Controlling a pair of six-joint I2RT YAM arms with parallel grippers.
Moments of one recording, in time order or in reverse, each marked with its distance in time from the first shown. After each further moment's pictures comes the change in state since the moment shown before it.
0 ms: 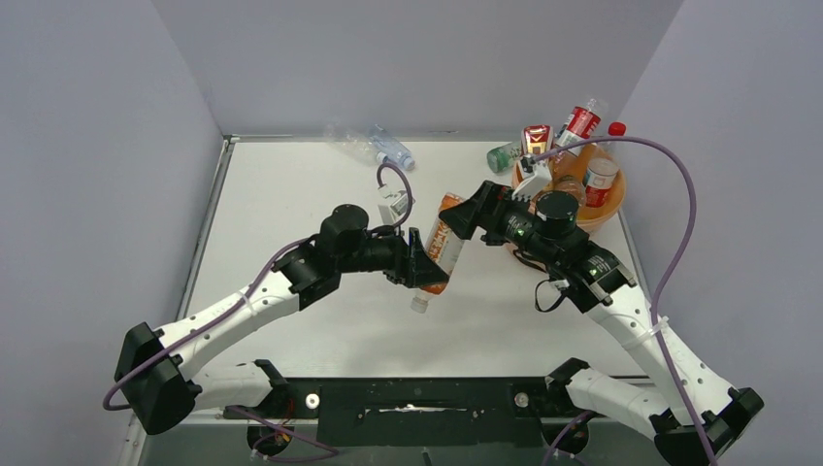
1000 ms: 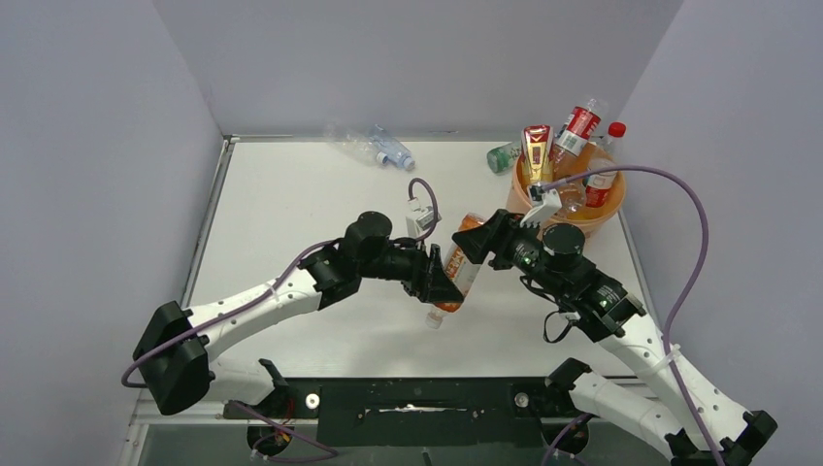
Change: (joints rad) left arm -0.069 0.114 -0.006 0.098 0.101 0.033; right arm 0.078 -0.159 -0.165 0.001 0.122 -0.014
